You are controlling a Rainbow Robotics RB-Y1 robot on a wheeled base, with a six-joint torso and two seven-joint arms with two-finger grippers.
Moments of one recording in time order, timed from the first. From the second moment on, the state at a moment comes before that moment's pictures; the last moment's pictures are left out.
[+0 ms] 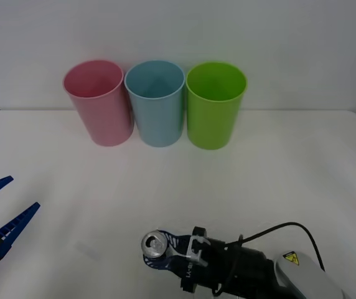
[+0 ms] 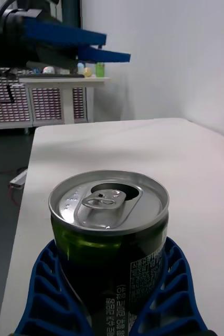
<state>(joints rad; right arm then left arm) 0.06 -0.31 0.49 -1.55 1.18 -0.84 0.45 0.35 0.40 0.52 -1.66 -0.96 -1.22 0.00</state>
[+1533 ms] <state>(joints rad) -0.25 -0.36 0.35 -1.87 1.34 -0.40 -0.35 0.35 0.40 0.52 -1.66 -0.96 -1.22 0.00</state>
